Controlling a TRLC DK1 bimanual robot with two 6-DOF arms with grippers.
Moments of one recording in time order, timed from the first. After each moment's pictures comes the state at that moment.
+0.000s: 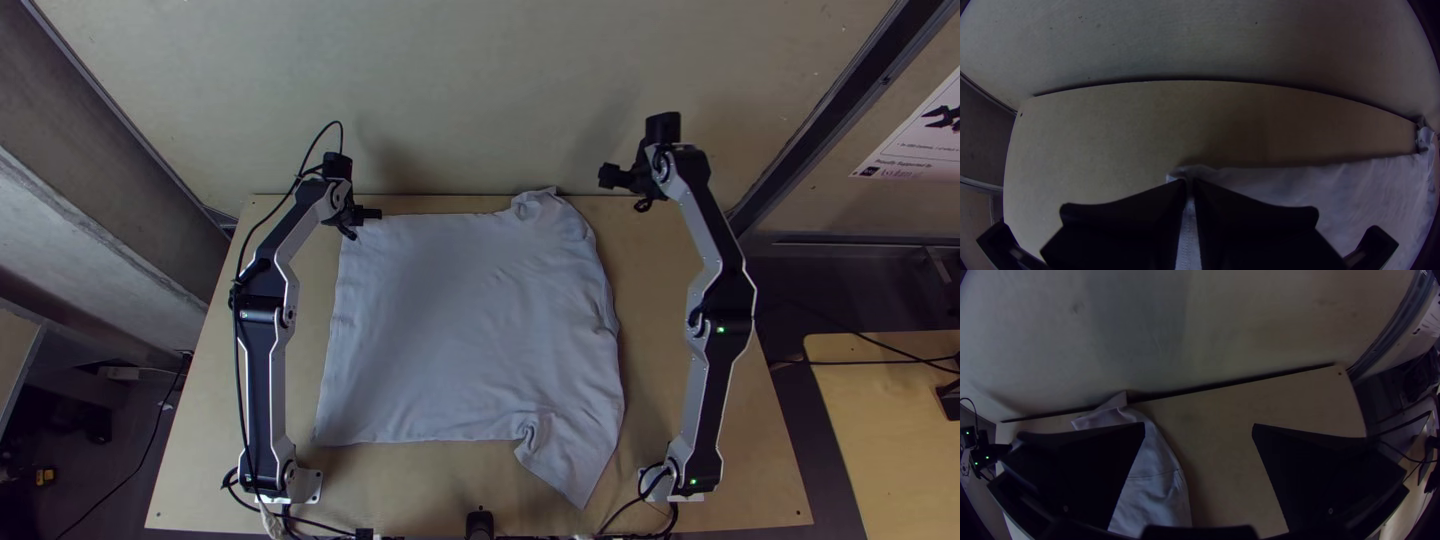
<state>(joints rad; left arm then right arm) -0.07 2.40 2.21 -0.74 -0.21 -0.10 0.10 2.29 2.29 -0.87 0.03 0.25</state>
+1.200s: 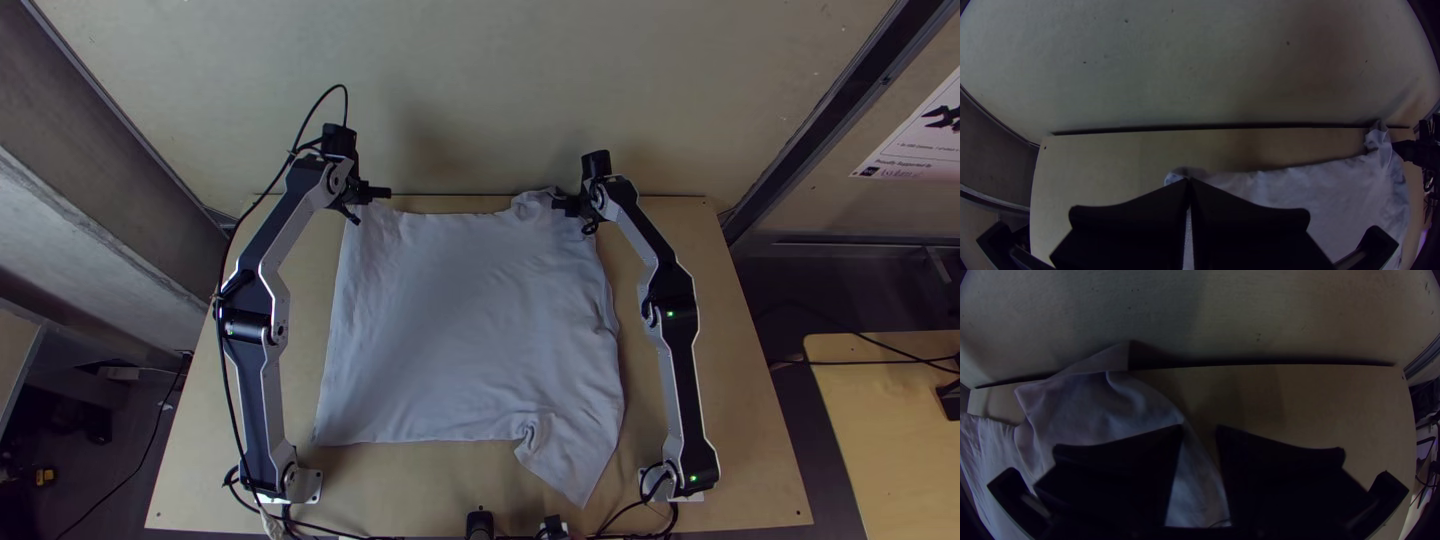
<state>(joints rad) -0.16 2.19 2.21 -0.82 -0.21 -0.10 0.23 2.59 2.38 -0.70 0.10 0.22</state>
